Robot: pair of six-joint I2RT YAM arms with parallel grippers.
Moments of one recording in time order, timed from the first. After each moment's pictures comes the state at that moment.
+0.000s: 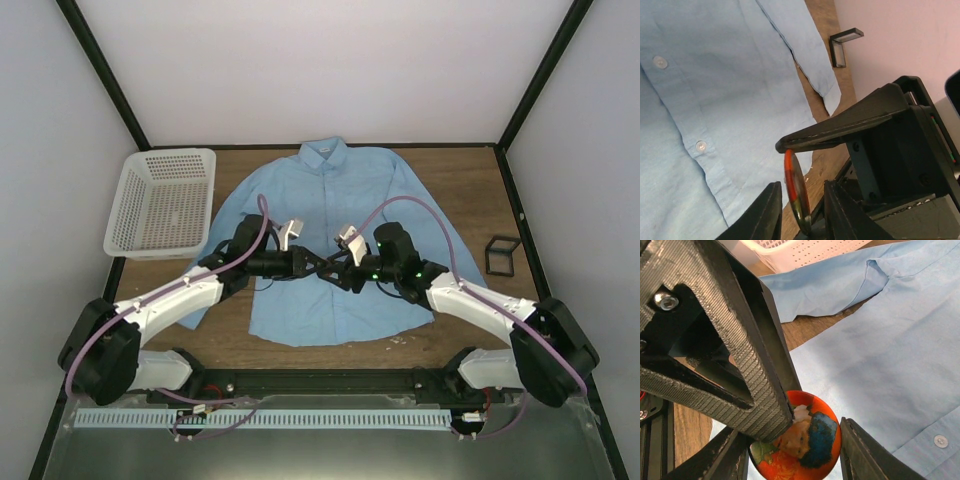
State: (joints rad) left arm -0.64 1.30 0.73 -0.01 0.60 -0.81; right arm 0.68 1.27 0.65 0.11 -0.52 0.02
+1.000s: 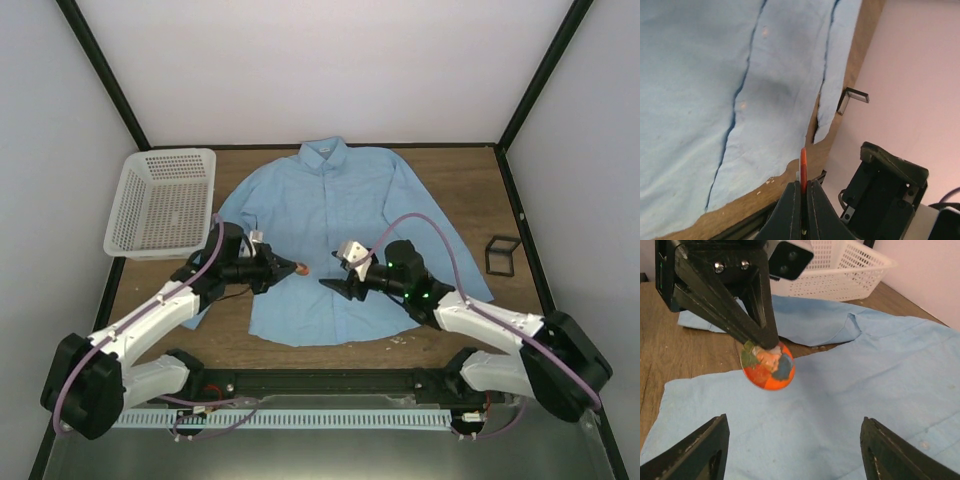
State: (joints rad) left arm -0.50 1.12 0.63 -0.13 0.58 -1.31; right arm 0.71 1.15 0.47 0.36 -0.40 -0.24
